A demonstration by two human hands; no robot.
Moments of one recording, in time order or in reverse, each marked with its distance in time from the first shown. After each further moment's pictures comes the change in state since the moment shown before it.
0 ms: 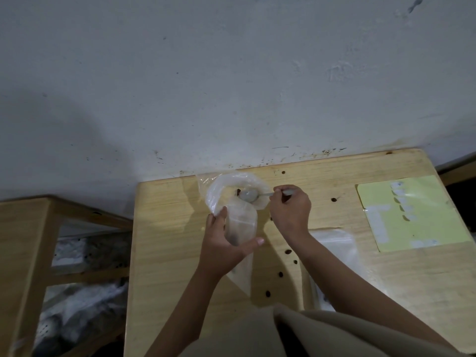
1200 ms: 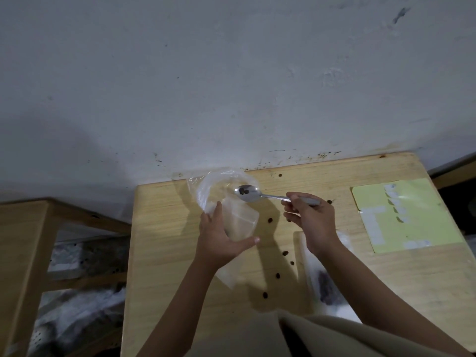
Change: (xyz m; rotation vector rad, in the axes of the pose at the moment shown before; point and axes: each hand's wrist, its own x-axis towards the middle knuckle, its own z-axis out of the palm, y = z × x) left_hand 0.016 0.000 -0.002 0.163 -0.075 0.017; right_hand -0.006 -0.003 -0.062 0.585 -0.171 0.338
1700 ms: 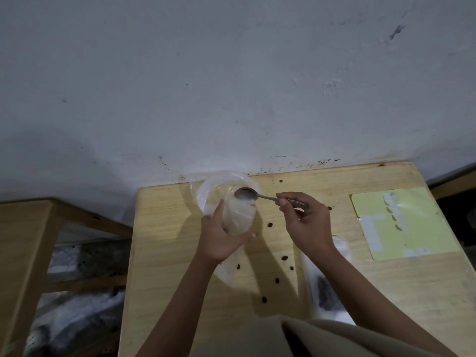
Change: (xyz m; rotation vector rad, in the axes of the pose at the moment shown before) left_hand 0.009 0.005 -0.003 -0.176 0.011 -0.031; right_hand -0.017 -0.004 0.008 -0.401 -0.114 -0.527
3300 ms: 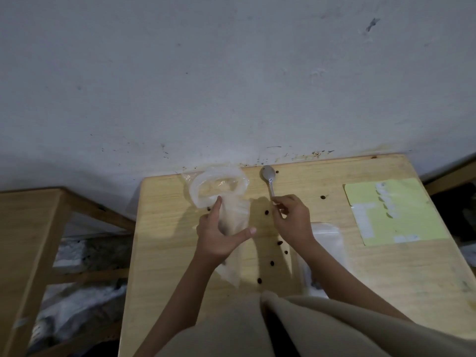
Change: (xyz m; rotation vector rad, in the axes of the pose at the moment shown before) left_hand -0.051 0.002 0.005 -0.136 0.072 -0.003; right_hand -0.008 0.068 0.008 -0.340 -0.073 -0.057
